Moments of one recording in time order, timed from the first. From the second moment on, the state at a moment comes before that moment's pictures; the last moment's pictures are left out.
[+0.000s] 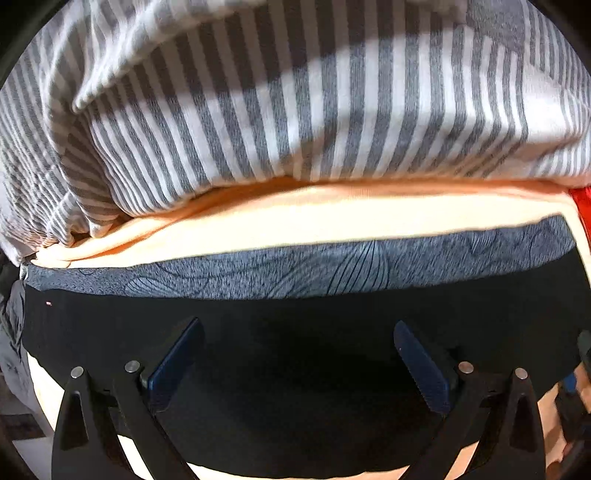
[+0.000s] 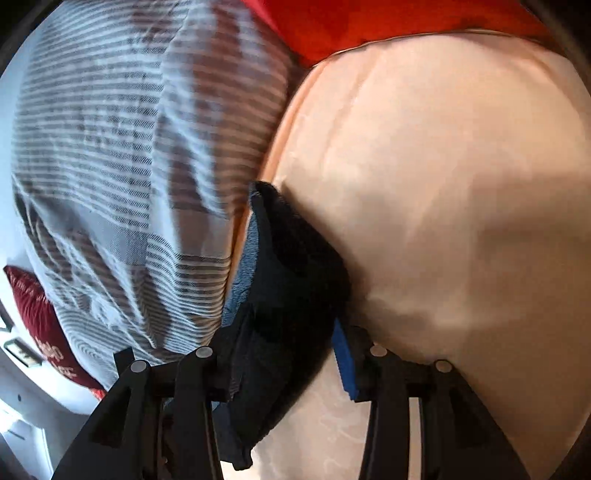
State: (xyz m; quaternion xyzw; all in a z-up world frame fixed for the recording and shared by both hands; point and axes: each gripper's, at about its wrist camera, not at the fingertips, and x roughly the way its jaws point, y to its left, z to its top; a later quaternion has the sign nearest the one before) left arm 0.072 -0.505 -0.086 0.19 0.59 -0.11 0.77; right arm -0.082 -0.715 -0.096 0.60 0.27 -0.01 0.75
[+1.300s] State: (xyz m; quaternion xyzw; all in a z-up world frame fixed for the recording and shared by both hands) left arm 0.062 -0.474 -0.115 0.20 0.59 -0.13 0.77; right arm -0.014 -0.636 -0.002 0.62 0.25 0.14 0.73
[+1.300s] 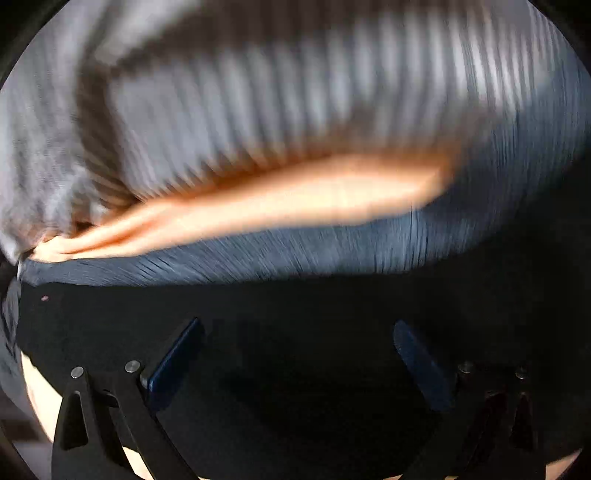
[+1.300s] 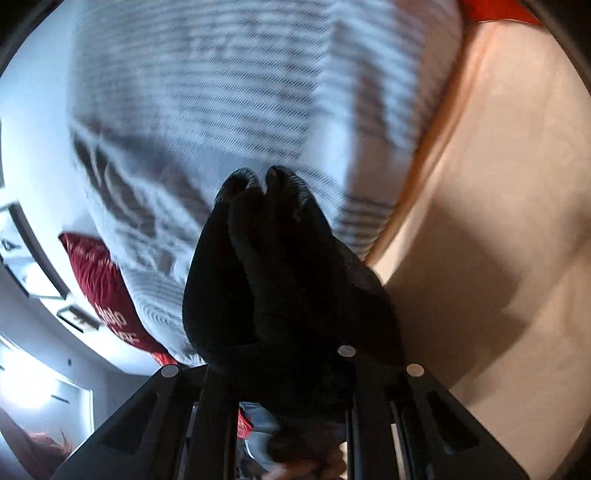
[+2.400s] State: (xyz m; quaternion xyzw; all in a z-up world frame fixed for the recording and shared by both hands) left arm 0.140 -0.095 -0.042 0.09 0.61 0.01 0.79; right arm 0.087 -0.245 0.017 0.14 0.46 0.08 0.87
